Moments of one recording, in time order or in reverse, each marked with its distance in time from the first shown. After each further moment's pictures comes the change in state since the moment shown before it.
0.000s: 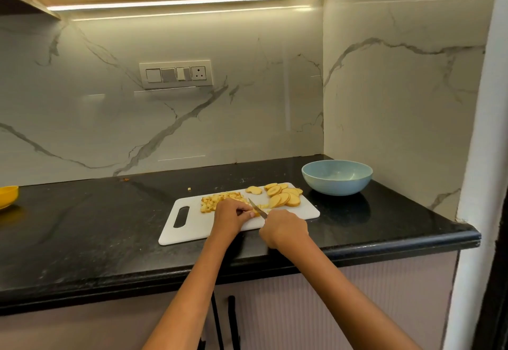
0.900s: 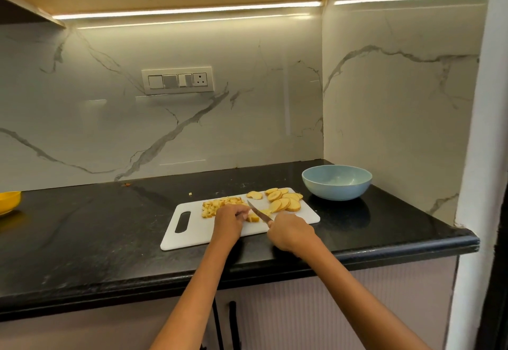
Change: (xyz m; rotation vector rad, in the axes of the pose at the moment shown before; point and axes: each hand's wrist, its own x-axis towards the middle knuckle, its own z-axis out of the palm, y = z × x) left_hand 0.002 -0.001 0.002 0.030 0.067 -0.075; right_hand 0.004 0.013 -0.005 0.141 -0.059 0.018
